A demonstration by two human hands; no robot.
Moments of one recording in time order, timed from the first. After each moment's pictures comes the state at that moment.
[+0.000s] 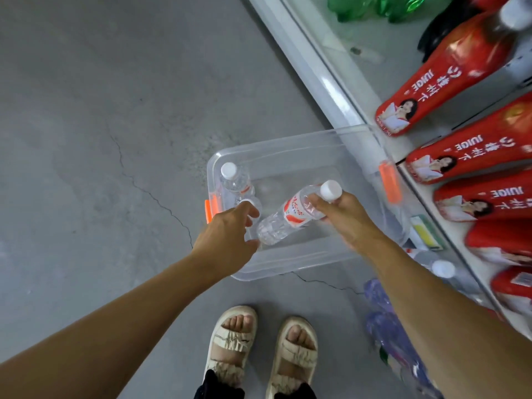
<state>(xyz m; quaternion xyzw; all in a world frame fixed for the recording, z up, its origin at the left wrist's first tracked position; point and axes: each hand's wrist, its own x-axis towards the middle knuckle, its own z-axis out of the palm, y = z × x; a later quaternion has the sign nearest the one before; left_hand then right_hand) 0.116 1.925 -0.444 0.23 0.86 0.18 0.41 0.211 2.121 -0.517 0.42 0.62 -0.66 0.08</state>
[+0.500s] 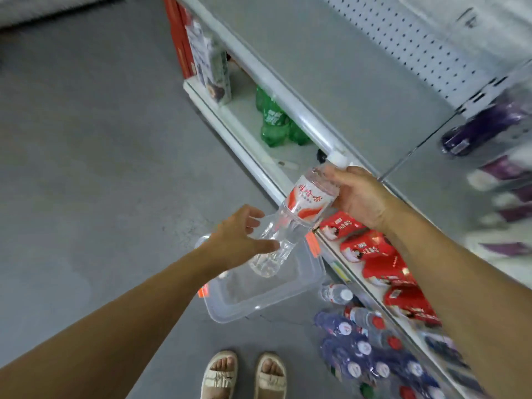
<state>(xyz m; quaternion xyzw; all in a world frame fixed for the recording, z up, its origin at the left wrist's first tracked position) 0.088 2.008 -0.173 0.22 0.78 0.36 0.46 0.186 2.211 -0.145 0.32 0.58 -0.75 -0.02</state>
